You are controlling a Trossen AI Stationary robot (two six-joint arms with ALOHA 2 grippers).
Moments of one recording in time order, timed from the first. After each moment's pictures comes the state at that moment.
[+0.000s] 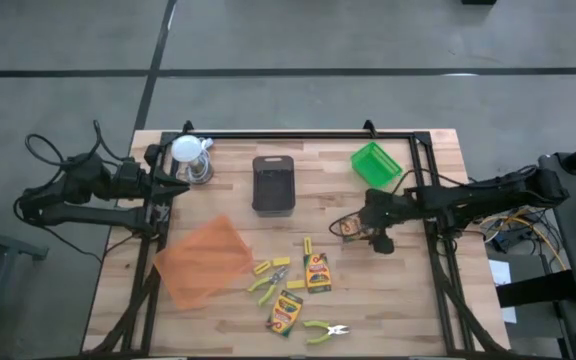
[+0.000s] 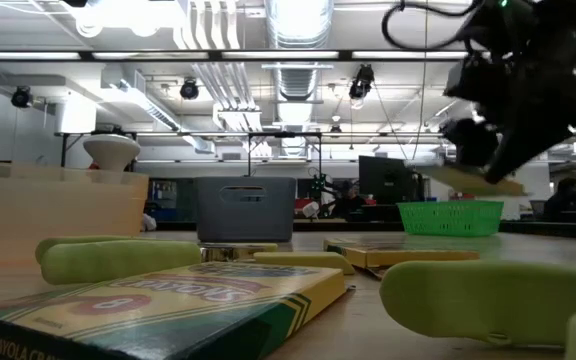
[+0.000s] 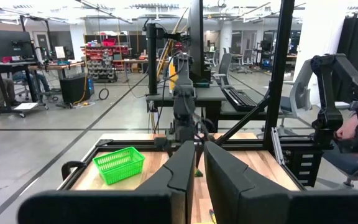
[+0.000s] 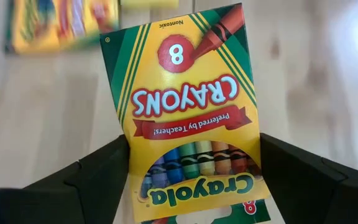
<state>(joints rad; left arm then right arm) 0.00 0.39 0.78 -0.40 0.00 0.00 0.00 1.04 0.50 -0.39 -0.03 0.00</state>
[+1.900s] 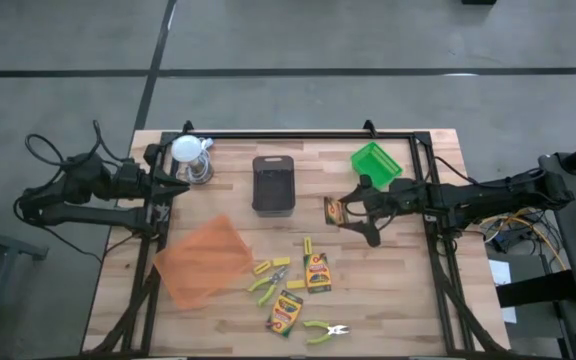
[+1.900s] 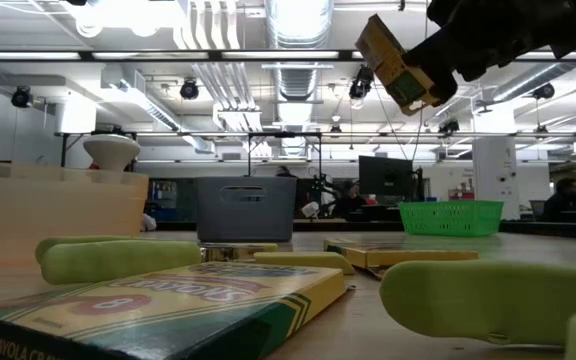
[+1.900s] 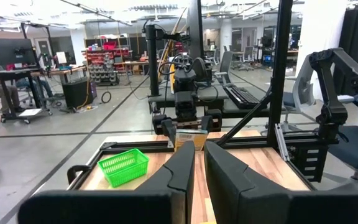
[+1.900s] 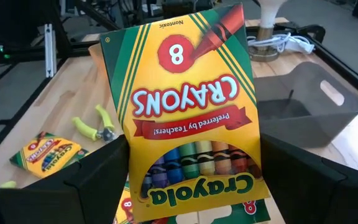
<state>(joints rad) 0.00 0.39 0.78 -0.40 0.00 0.04 0.00 0.96 0.50 0.11 -0.02 0.12</state>
